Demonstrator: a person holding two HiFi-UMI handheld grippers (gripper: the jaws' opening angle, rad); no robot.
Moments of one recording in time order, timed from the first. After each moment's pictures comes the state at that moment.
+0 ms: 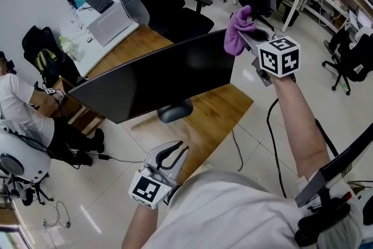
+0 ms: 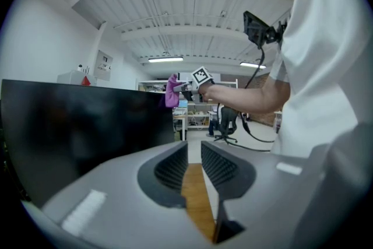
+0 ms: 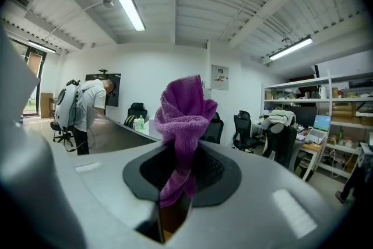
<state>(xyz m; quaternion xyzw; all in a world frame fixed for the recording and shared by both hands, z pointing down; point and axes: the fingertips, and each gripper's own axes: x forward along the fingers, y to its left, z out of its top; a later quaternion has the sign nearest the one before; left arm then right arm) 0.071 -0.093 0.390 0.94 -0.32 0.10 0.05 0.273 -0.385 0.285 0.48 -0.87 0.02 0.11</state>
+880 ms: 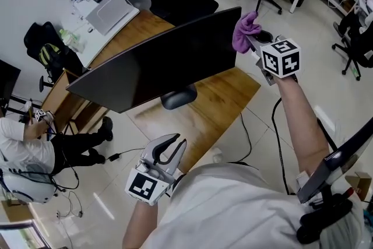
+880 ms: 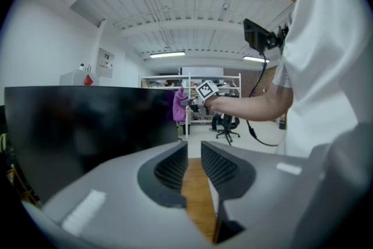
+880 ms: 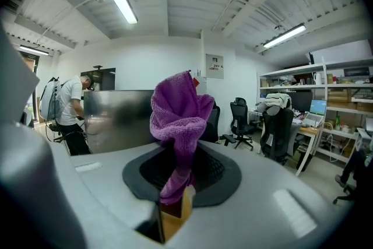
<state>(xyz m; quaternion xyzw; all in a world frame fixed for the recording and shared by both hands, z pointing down) 0.063 -0.092 0.385 0.93 -0.34 0.13 0.06 0.295 -0.380 0.374 0.49 -0.86 0.07 0.13</state>
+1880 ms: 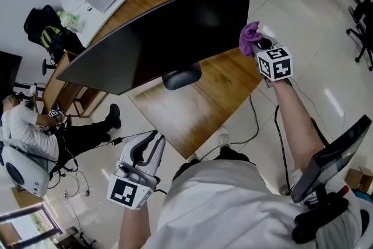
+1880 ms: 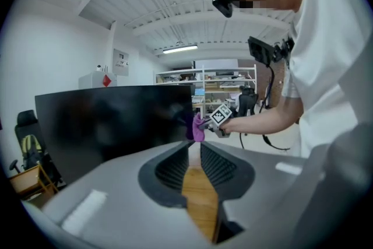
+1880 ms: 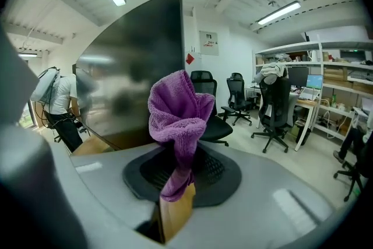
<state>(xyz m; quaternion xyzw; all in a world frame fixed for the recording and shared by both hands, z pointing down) 0.017 -0.089 0.365 0.89 -0.42 0.16 0.07 0.292 -0.366 0.543 0.50 -0.84 0.14 0.18</state>
